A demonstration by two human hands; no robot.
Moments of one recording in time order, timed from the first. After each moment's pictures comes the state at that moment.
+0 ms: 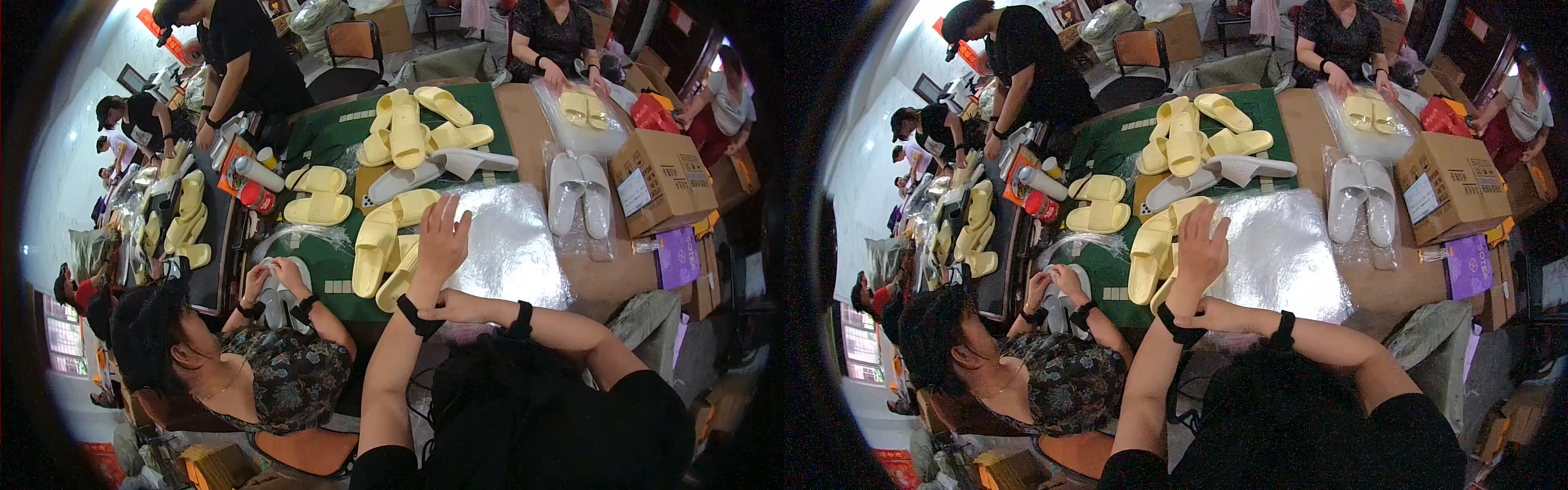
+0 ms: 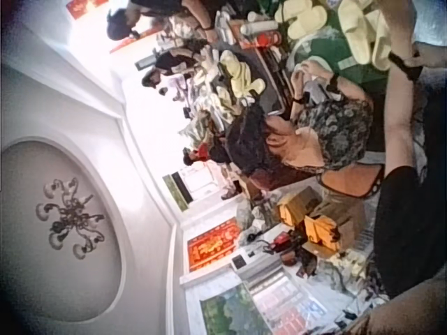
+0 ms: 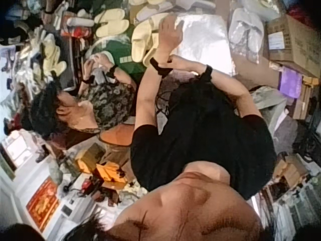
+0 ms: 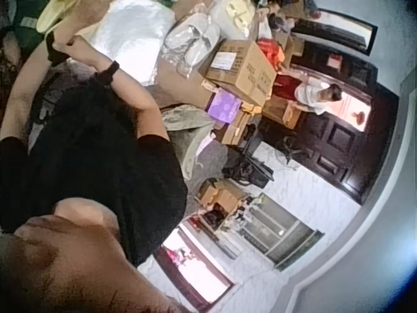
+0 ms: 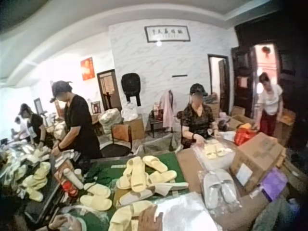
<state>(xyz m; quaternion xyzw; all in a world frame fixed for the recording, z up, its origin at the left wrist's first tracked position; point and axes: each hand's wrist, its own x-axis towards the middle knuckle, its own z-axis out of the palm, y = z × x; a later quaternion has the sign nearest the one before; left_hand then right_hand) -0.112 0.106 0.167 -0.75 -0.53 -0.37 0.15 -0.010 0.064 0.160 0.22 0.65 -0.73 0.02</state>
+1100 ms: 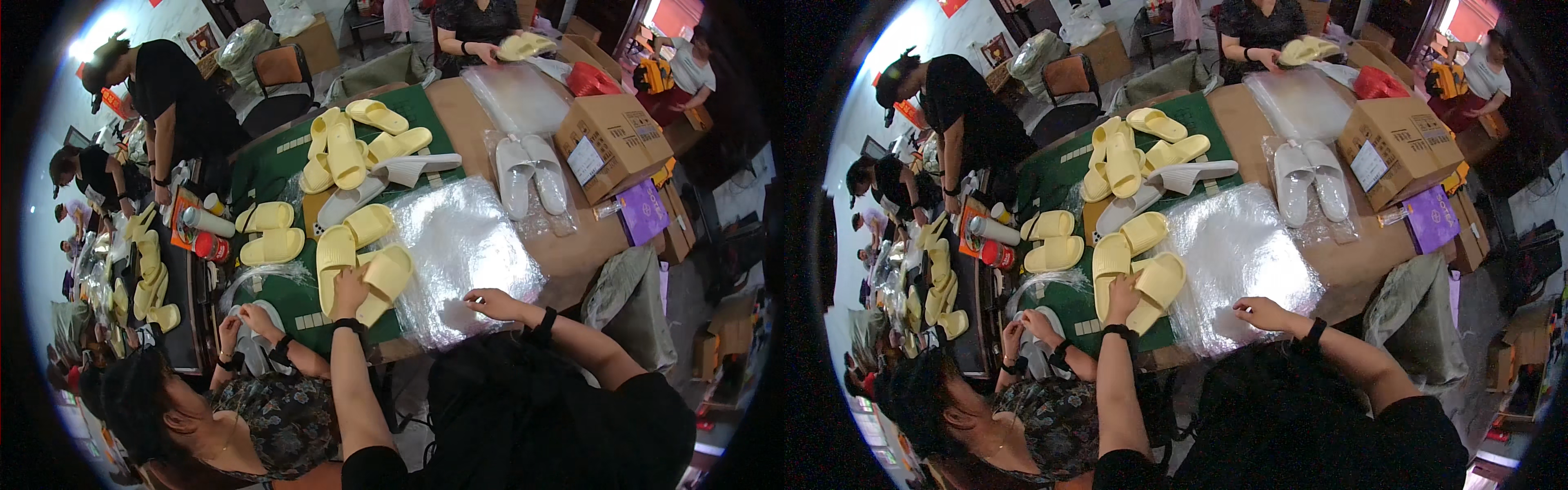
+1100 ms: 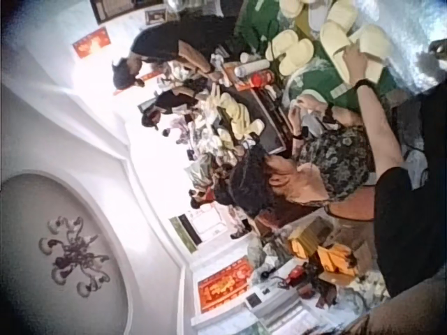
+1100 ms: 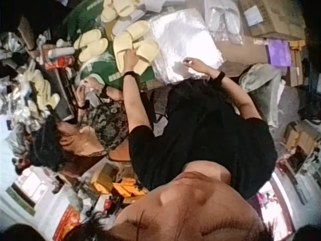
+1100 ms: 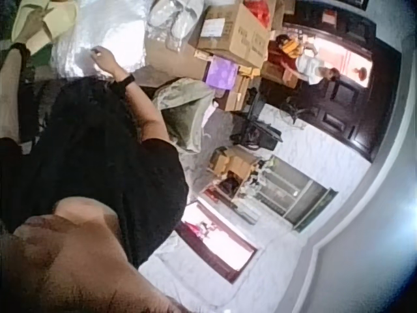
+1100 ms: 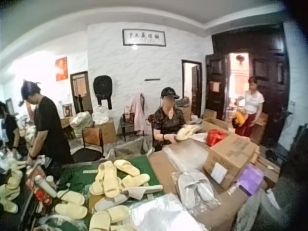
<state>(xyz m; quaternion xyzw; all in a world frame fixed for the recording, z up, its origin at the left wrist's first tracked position) -0.248 0.084 -0.001 -0.68 -0.69 -0.13 -0.20 0.115 0.054 0.069 0.48 0.71 -0.52 -0.04</state>
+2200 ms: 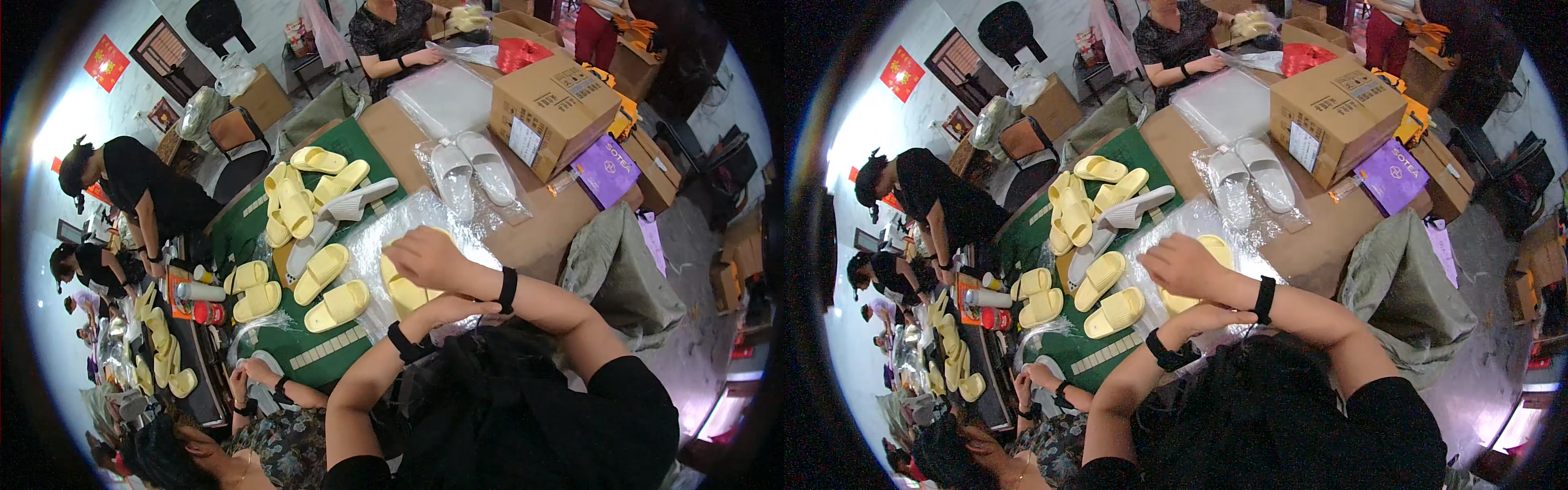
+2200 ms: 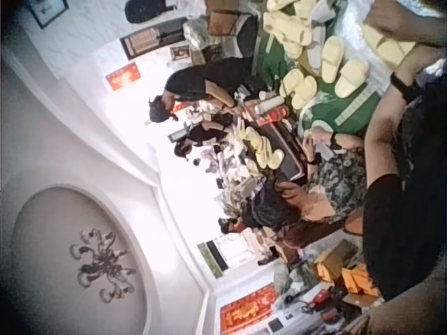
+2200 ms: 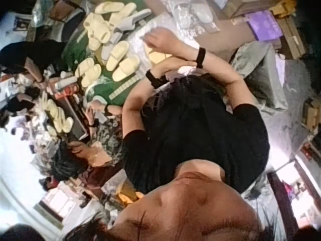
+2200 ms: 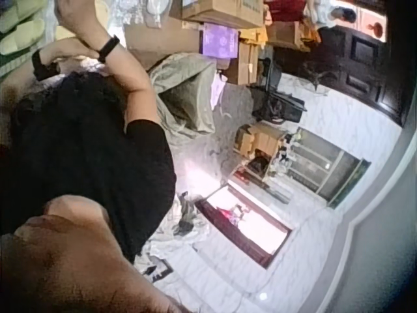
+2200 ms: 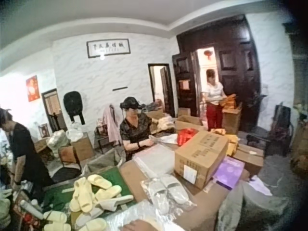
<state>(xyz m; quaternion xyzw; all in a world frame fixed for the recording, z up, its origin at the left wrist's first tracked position) 0.055 0.073 0.204 -0.55 -0.28 -0.09 -0.78 0.121 0.121 0.218 0.29 0.84 0.02 -0.45</state>
